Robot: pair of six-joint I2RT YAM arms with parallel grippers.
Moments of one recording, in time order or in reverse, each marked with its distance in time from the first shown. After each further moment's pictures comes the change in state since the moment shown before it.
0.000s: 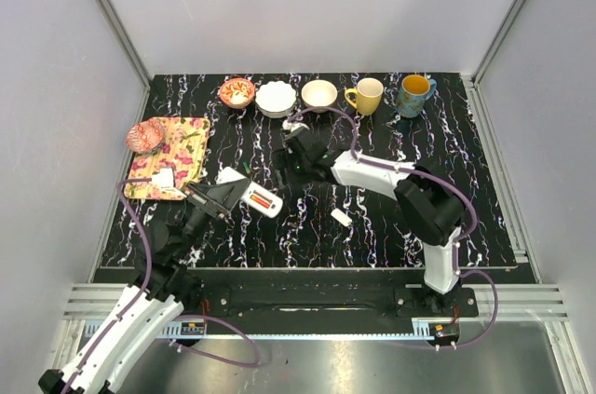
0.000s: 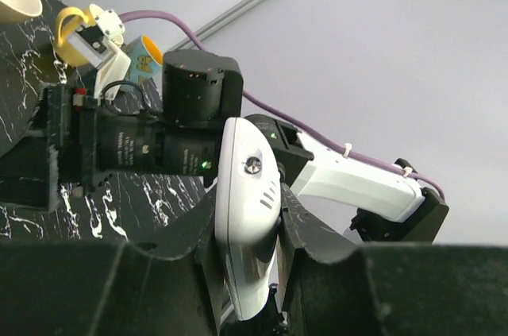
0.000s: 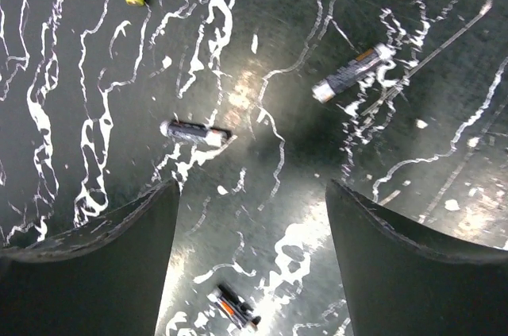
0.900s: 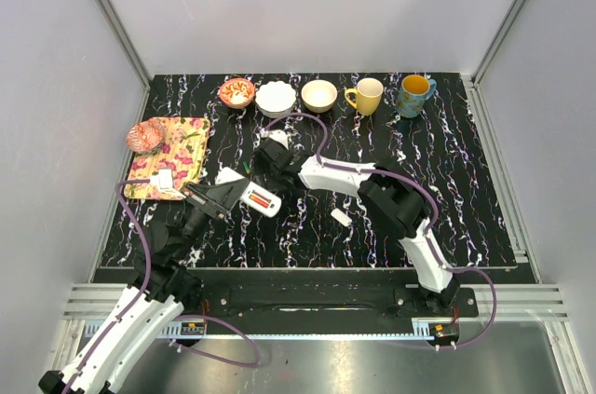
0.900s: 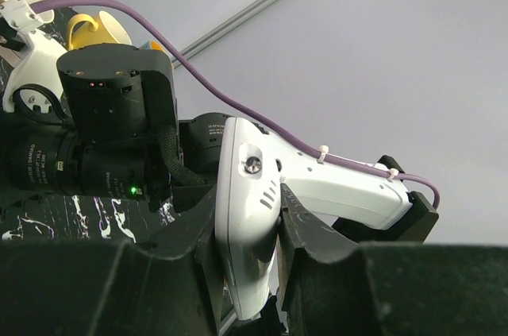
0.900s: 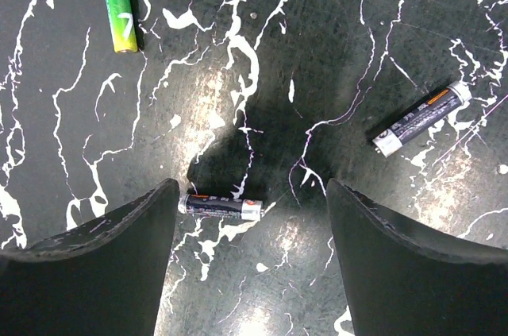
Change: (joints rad) left arm 0.000 -0.034 0.000 -0.029 -0.029 0.022; right arm 0.130 0.262 0.275 -0.094 0.253 0.119
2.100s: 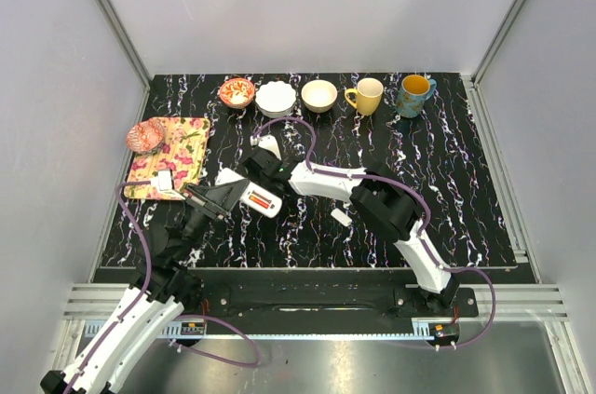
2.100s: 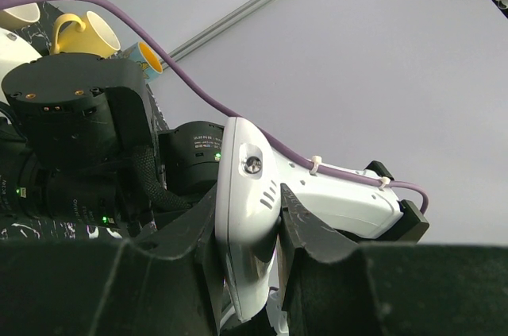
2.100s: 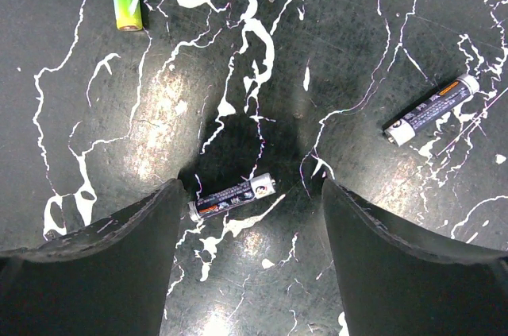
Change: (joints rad) left arm 0.000 -0.015 -0.029 0.043 0.006 -0.029; right arm 0.063 0.046 0.064 -0.070 0.119 -0.056
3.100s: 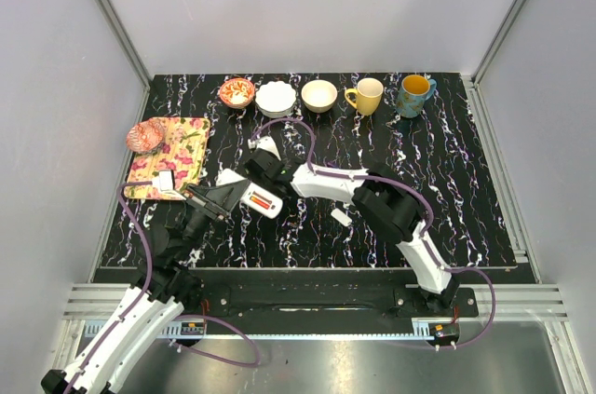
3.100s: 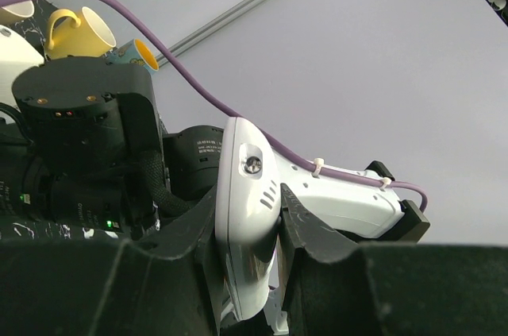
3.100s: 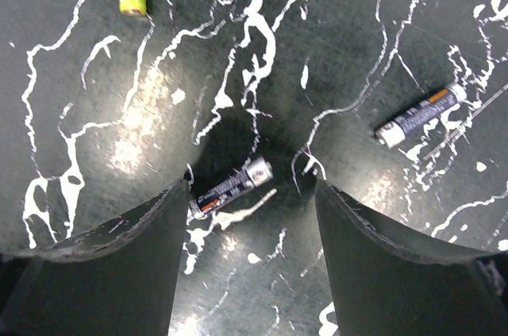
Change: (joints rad) left arm 0.000 0.002 -0.015 0.022 0.007 -0.017; right arm 0.003 -0.013 -0.025 0.026 0.003 -0.078
